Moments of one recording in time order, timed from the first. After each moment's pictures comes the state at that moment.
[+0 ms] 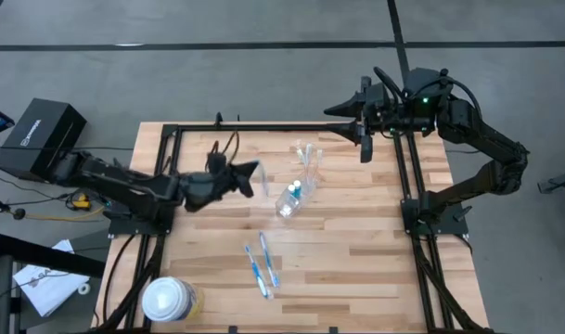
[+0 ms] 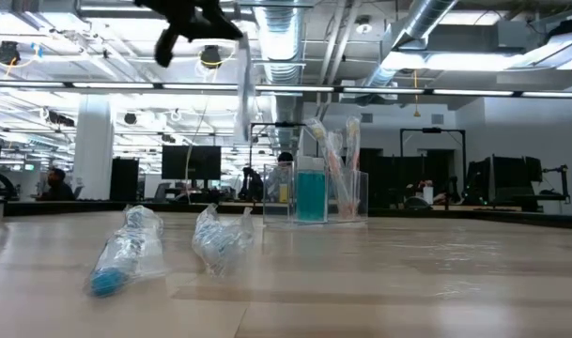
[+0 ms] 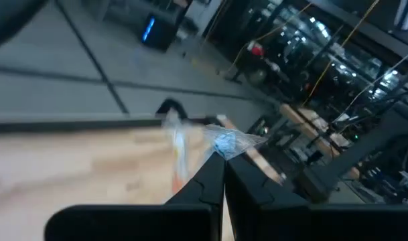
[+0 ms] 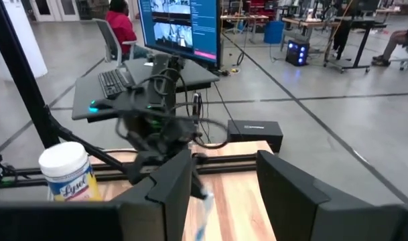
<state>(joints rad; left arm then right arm) -0.17 1.16 0.76 0.21 -0.86 -0.76 -0.21 1.30 1.78 -0.64 -0.11 -0.03</state>
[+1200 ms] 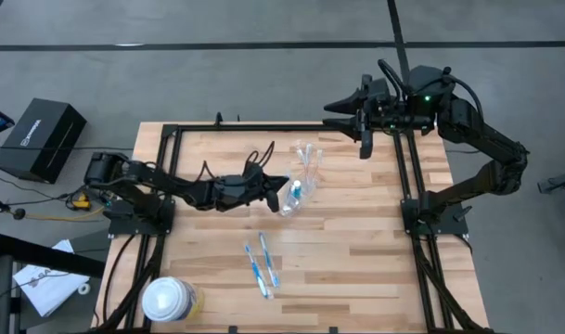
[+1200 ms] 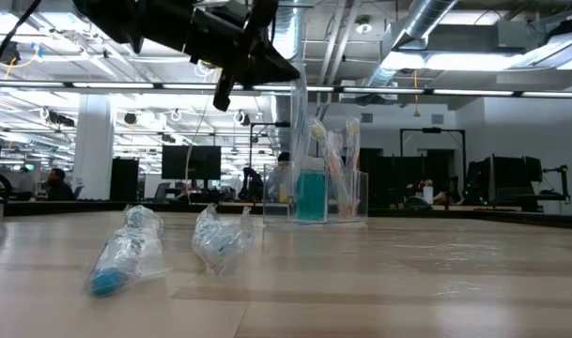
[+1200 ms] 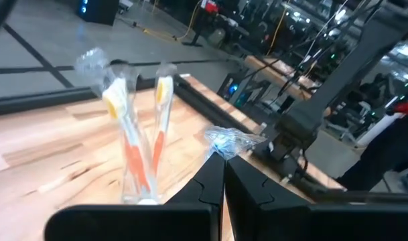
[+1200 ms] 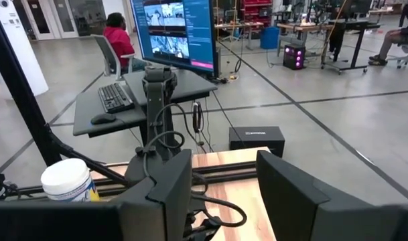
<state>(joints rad) -0.06 1.53 0.76 0.62 -0.52 -0.56 -0.21 1.30 1.78 -0.60 -0.11 0.03</state>
